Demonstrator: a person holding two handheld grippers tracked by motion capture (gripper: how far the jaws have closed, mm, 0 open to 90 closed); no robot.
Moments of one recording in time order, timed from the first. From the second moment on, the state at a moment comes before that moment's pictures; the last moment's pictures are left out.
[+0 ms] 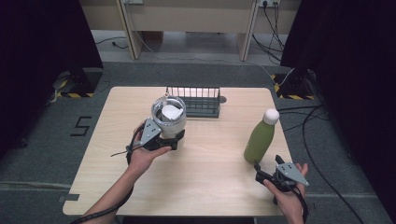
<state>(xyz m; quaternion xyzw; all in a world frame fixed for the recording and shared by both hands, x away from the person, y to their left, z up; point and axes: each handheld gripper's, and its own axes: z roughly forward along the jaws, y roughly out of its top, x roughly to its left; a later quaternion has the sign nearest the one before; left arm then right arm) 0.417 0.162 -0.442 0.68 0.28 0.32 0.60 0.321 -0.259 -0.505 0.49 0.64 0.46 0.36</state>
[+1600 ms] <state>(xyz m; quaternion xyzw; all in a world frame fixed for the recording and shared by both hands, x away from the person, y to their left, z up) 0.484 0.145 -0.403 0.66 0.29 0.35 0.60 0.320 -0.260 -0.507 0.50 0.64 0.47 0.36</state>
